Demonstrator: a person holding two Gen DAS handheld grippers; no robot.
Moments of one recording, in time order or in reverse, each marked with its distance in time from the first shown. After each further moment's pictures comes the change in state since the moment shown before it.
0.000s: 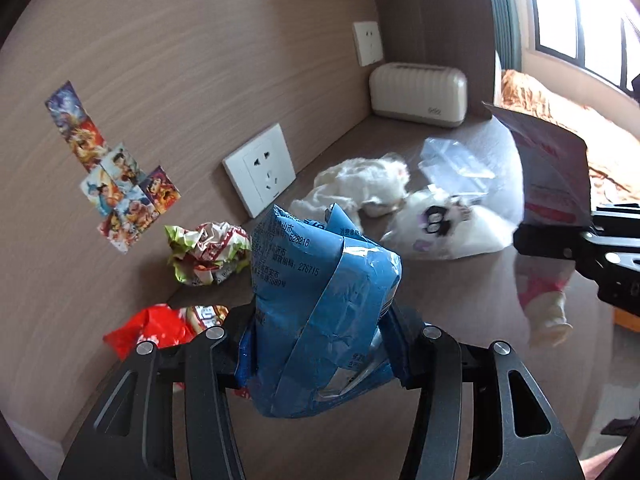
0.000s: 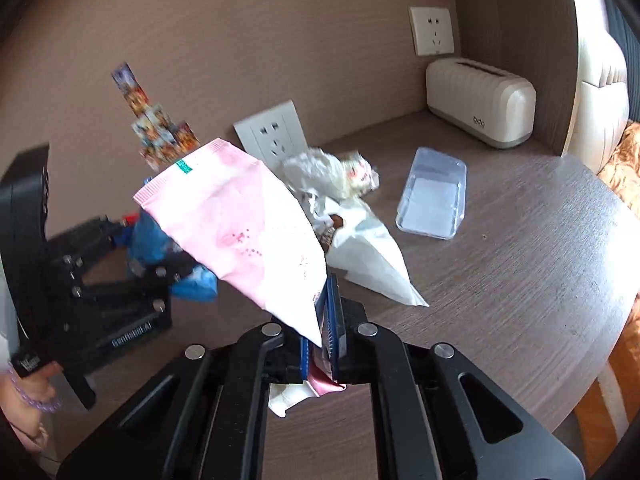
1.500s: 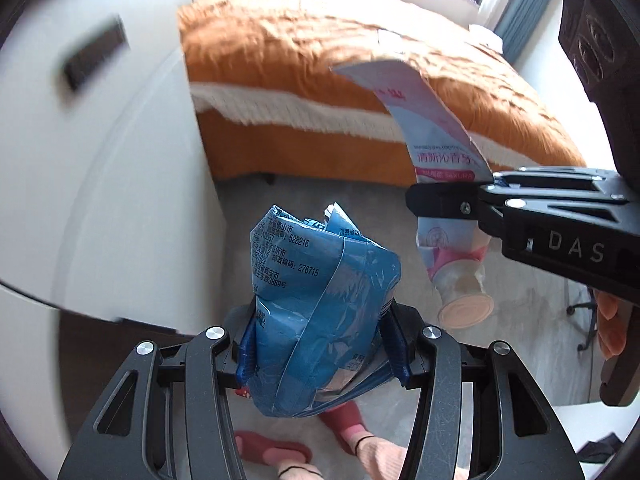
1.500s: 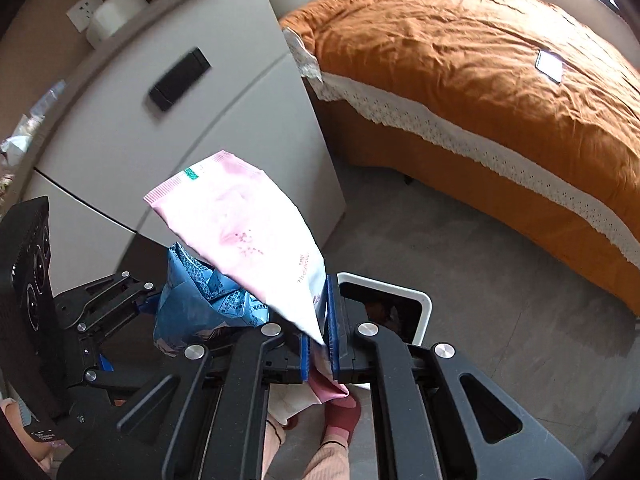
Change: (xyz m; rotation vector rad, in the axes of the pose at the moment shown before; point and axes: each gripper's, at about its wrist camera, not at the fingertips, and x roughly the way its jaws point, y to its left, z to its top) left arm 0.108 -0.442 -0.143 0.387 0.281 -0.722; right arm -0.091 -0.294 -0.300 0.513 0.160 -0.412
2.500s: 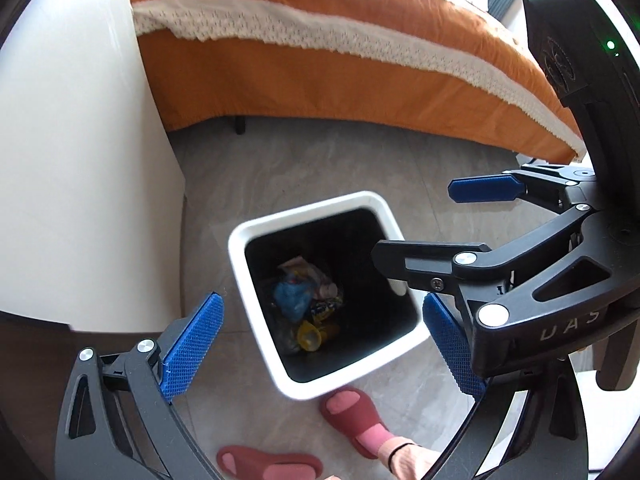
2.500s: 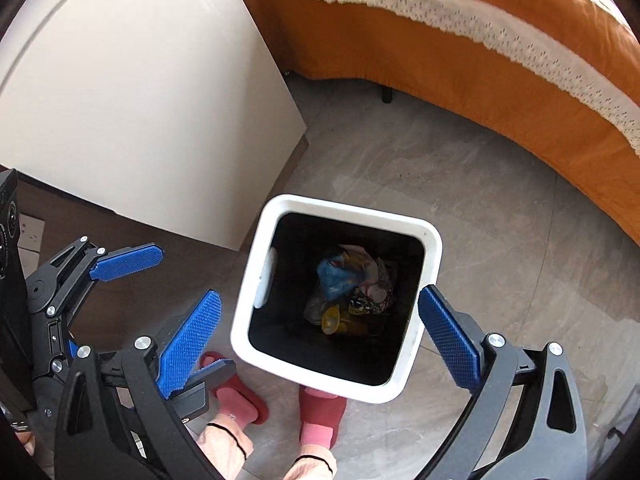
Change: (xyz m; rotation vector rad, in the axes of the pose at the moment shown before) left arm 0.140 0.012 -0.056 0.064 0.083 -0.074; right arm 0.158 -0.057 -0.075 0.082 0.144 -0.054
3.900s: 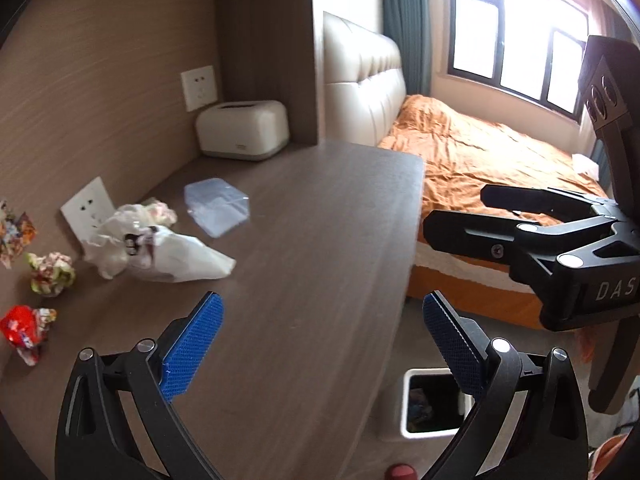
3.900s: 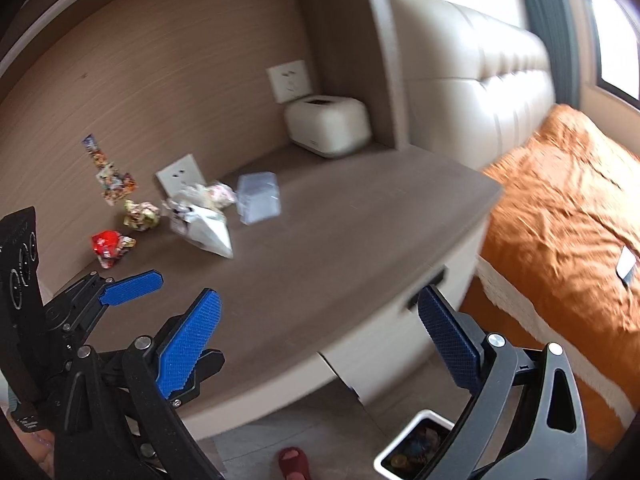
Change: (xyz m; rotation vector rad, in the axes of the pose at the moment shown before) left arm -0.461 0.065 0.006 -0.325 -0.504 0.546; right arm -0.349 0.283 0.112 -0.482 -0.486 0.314
